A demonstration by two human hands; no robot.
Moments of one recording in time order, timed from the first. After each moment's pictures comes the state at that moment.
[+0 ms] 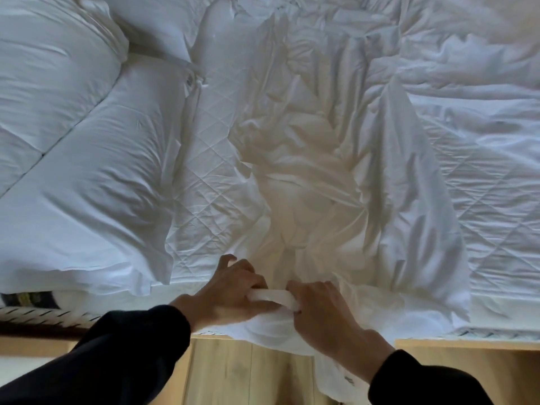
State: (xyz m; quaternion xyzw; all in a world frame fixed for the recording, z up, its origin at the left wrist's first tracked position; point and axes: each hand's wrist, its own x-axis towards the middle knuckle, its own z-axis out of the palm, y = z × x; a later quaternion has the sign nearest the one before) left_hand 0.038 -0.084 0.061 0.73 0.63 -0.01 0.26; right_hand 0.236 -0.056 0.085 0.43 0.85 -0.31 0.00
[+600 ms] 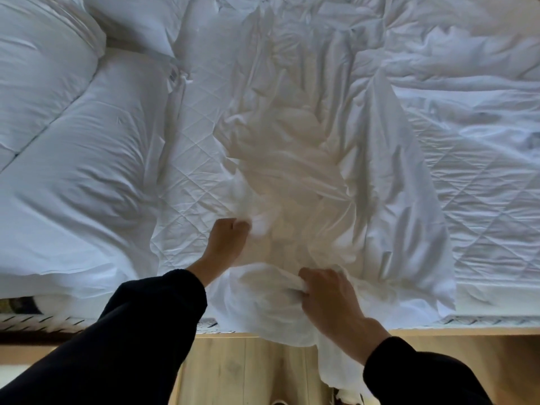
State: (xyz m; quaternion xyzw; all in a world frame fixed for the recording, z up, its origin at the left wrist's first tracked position) left_hand 0.059 -0.013 0.067 0.35 0.82 0.30 0.34; right_hand 0.260 -0.042 0.067 0.51 0.82 -0.26 -0.03
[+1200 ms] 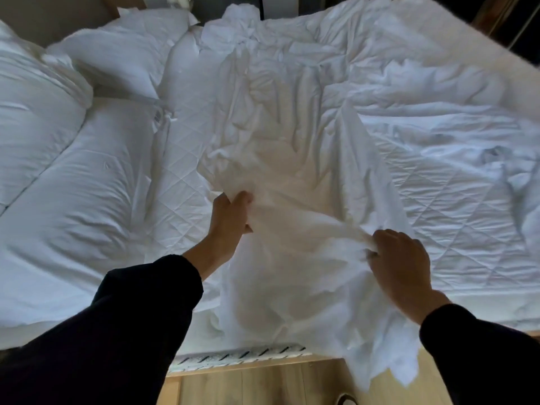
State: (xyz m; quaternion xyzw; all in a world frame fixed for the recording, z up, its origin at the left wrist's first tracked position) left_hand 0.107 0.049 0.163 0.30 0.67 0.52 0.44; right_hand 0.367 0.049 0.099 0.65 0.75 -0.05 -0.07
